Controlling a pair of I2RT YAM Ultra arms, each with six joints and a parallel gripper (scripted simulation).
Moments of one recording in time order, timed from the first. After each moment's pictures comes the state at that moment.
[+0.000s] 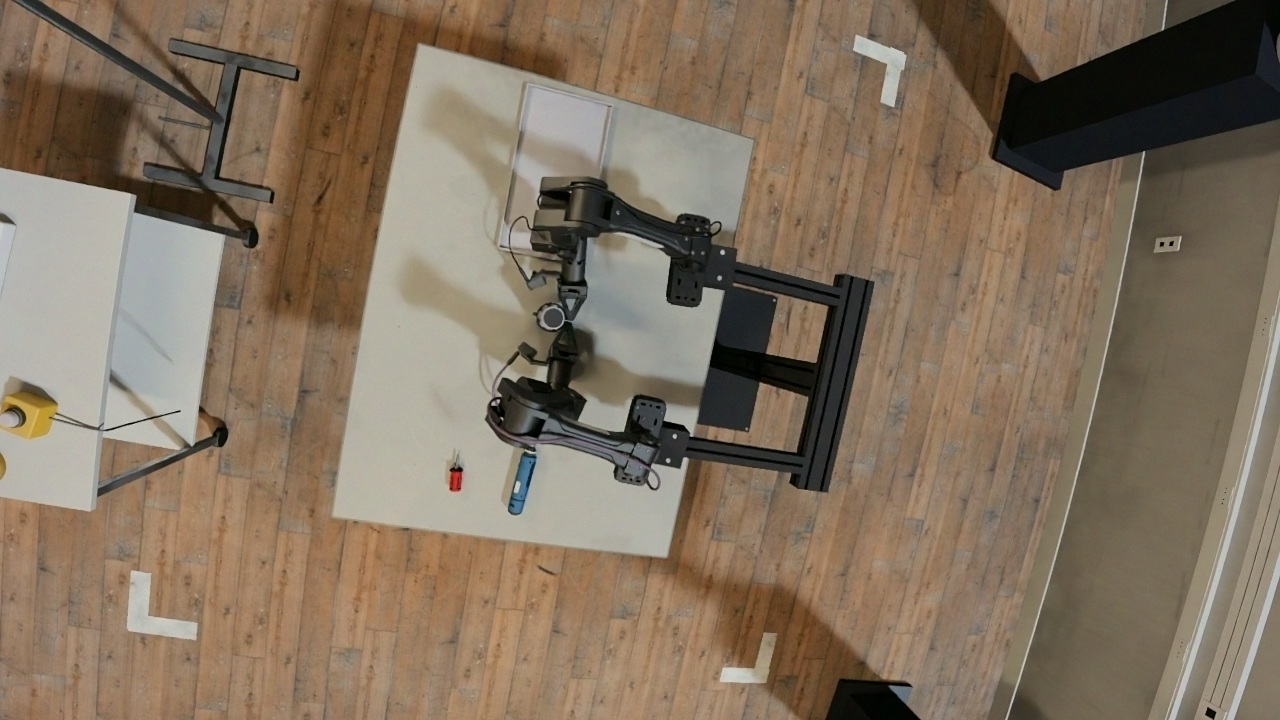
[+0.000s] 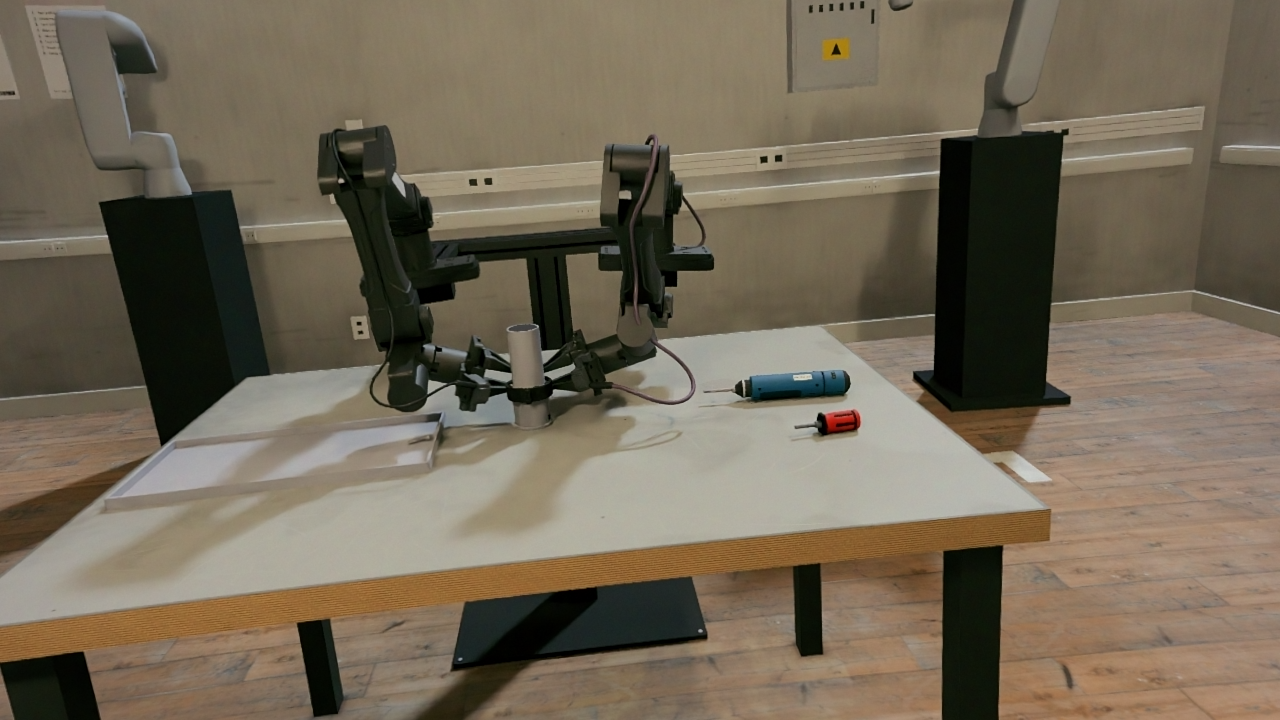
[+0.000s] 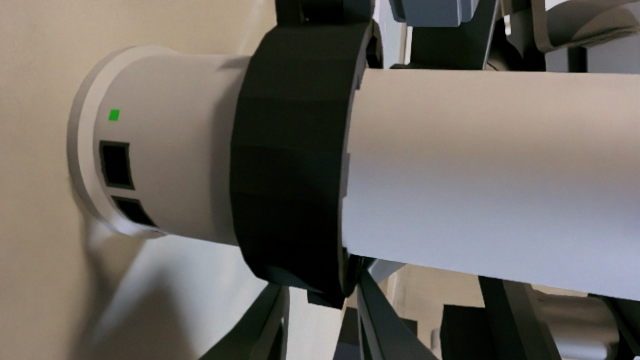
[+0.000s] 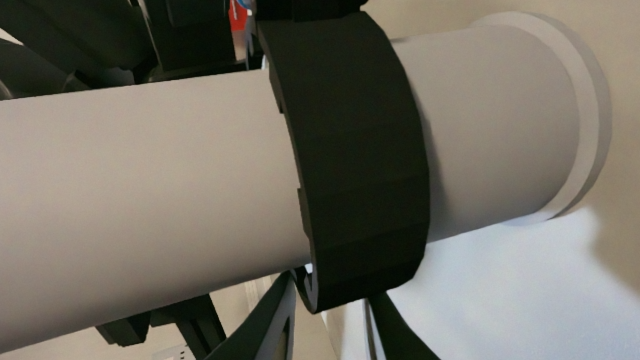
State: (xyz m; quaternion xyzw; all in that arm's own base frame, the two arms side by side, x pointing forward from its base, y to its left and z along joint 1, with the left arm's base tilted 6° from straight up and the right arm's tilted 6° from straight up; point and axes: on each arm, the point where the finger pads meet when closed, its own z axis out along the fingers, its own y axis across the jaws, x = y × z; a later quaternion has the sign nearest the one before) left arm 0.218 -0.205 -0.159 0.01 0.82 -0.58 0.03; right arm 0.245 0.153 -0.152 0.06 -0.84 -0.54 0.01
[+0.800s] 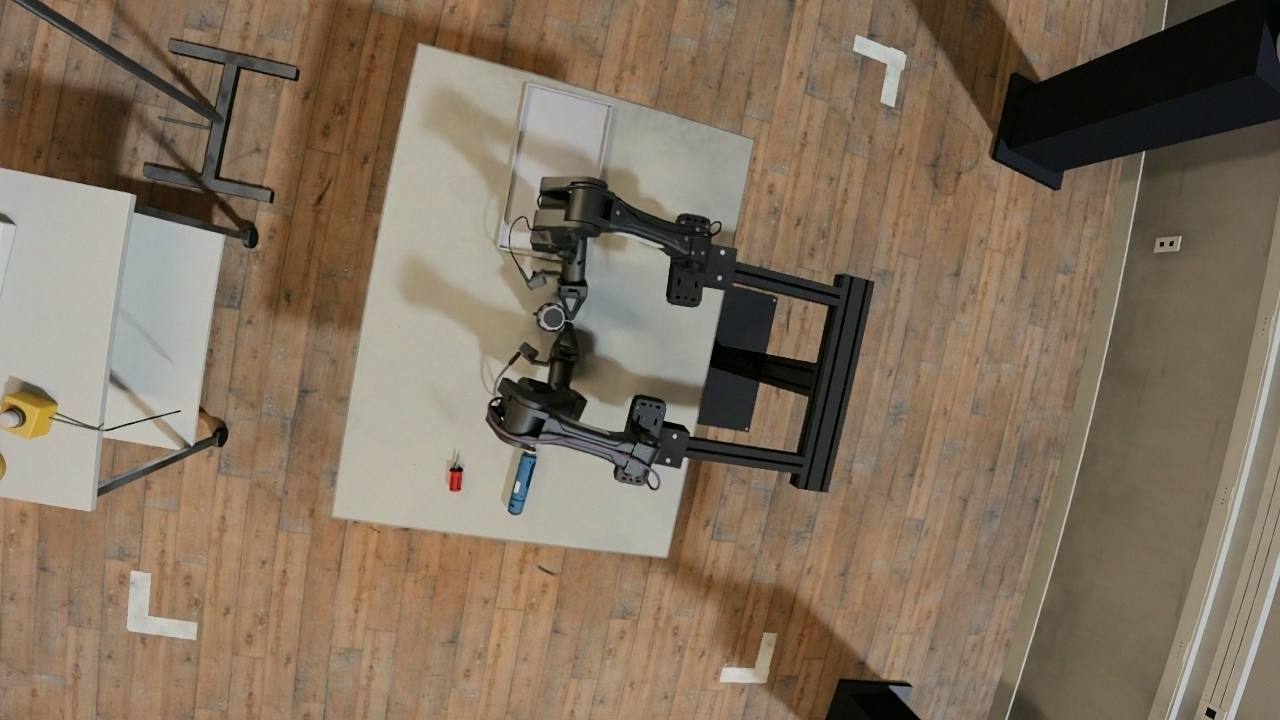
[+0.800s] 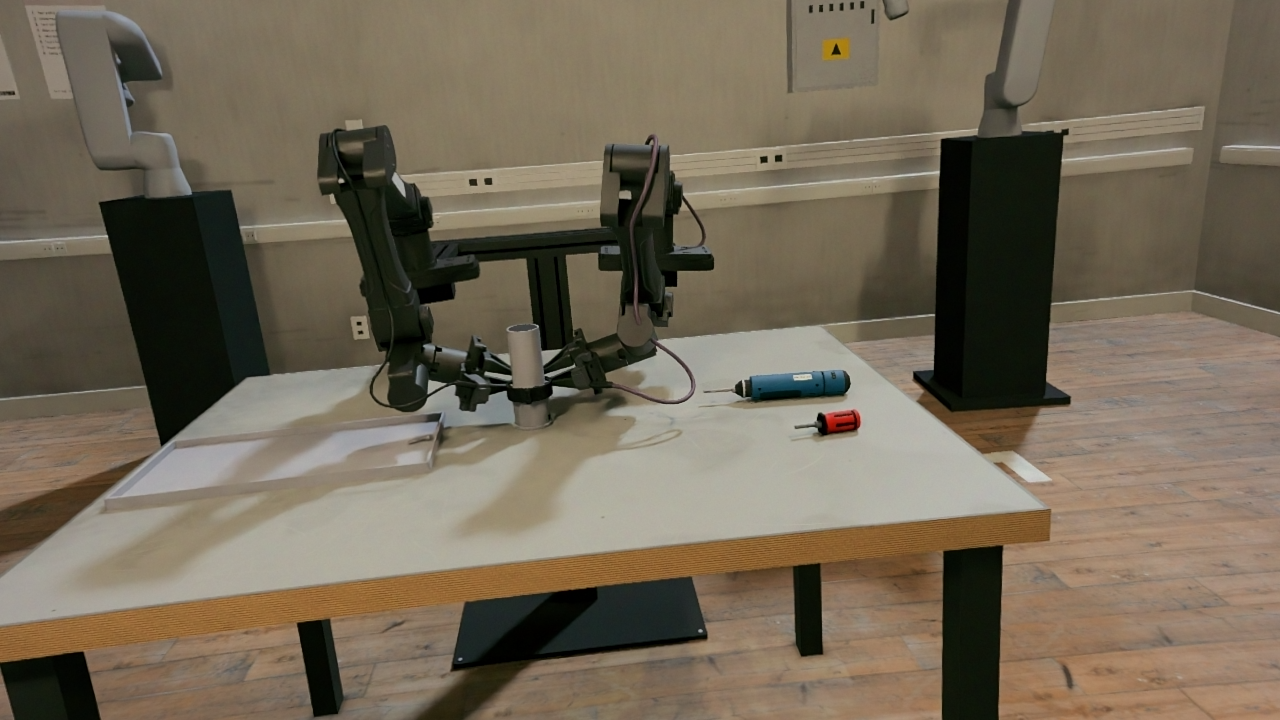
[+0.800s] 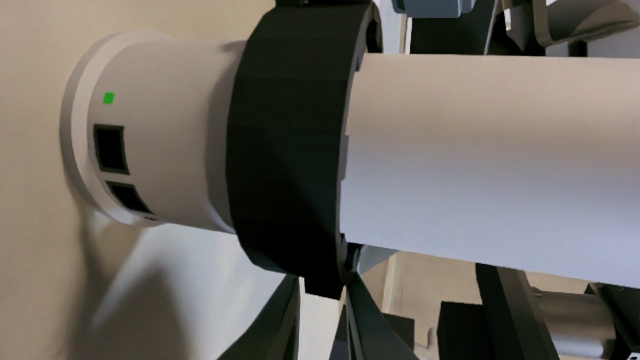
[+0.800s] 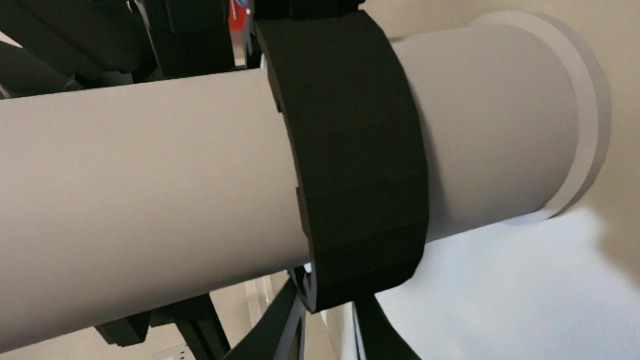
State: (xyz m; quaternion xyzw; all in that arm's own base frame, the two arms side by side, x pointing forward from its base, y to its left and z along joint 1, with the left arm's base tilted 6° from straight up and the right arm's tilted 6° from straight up) left arm 0.214 -0.204 -0.158 0.00 0.81 -0.58 0.03; right arm 0.245 0.153 -0.152 0.06 -0.84 -0.54 0.01
